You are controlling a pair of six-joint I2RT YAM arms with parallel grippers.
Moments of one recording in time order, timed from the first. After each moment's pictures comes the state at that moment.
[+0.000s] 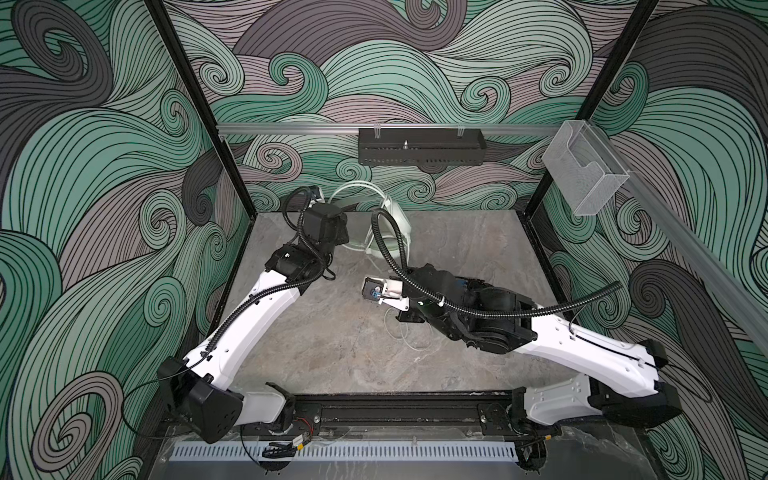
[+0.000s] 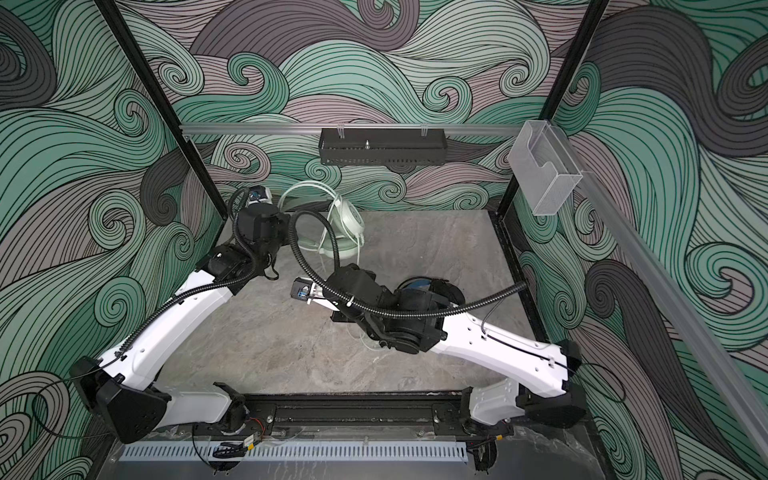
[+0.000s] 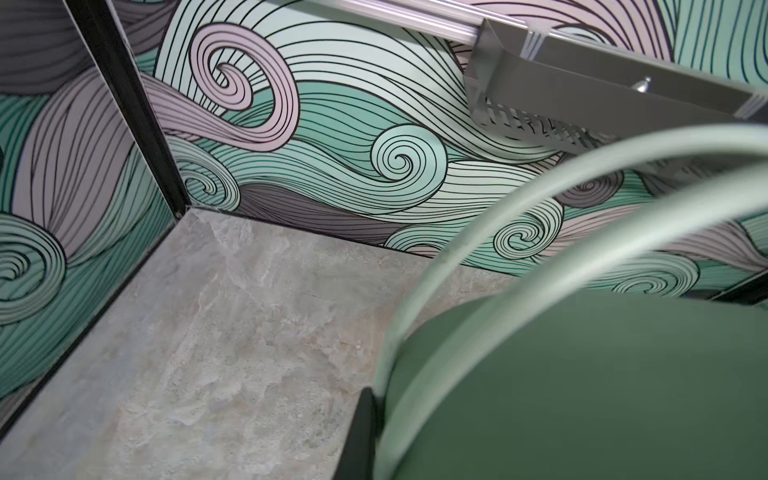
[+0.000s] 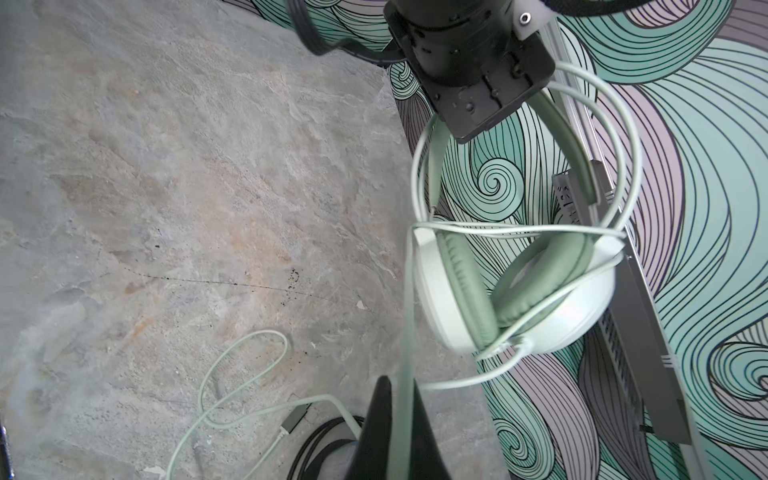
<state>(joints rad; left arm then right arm) -0.50 1.30 1.36 -0.48 -0.53 -0.37 1.27 1.38 1.62 -0.84 0.57 -0.60</state>
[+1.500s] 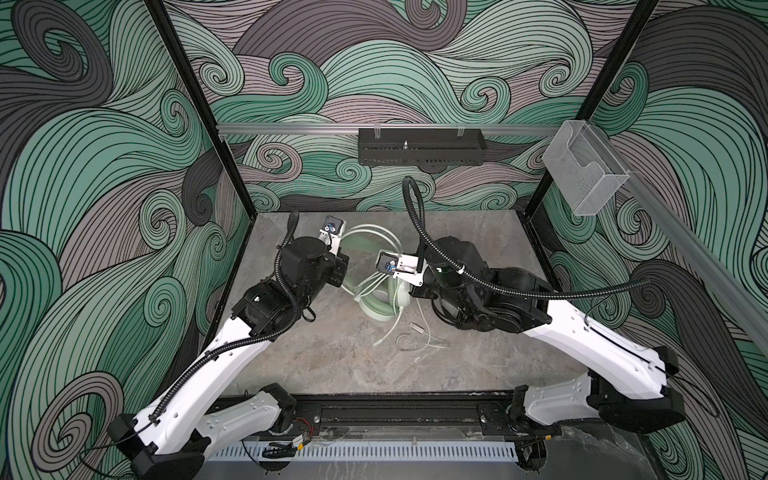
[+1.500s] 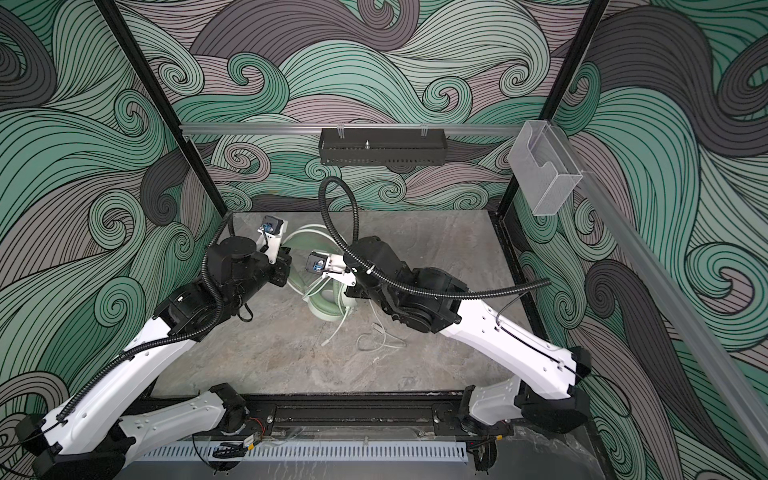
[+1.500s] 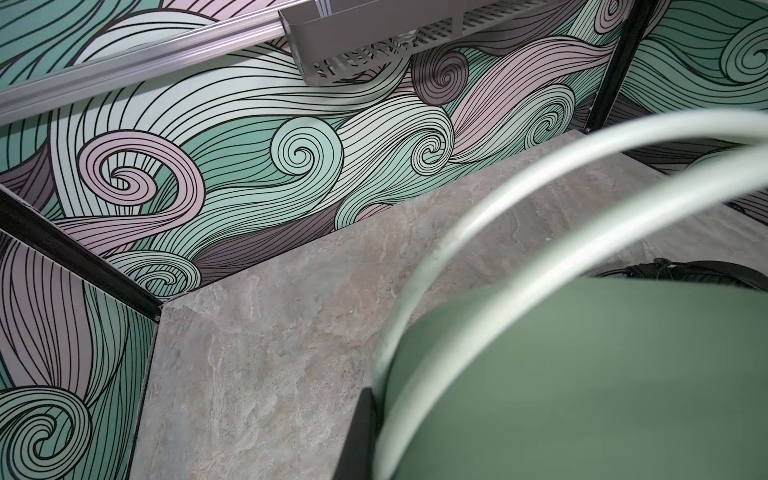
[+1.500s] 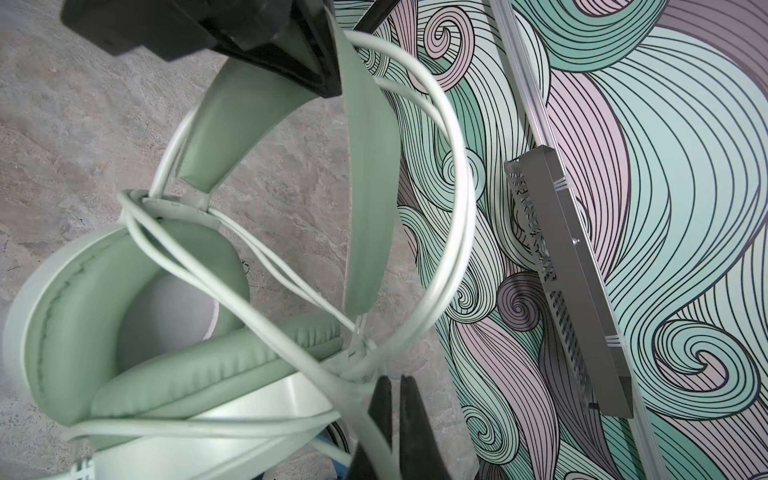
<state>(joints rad) -0.62 1.01 1.21 -0.60 -0.34 0.05 1.11 1.37 1.68 -0.85 0.49 -0.69</state>
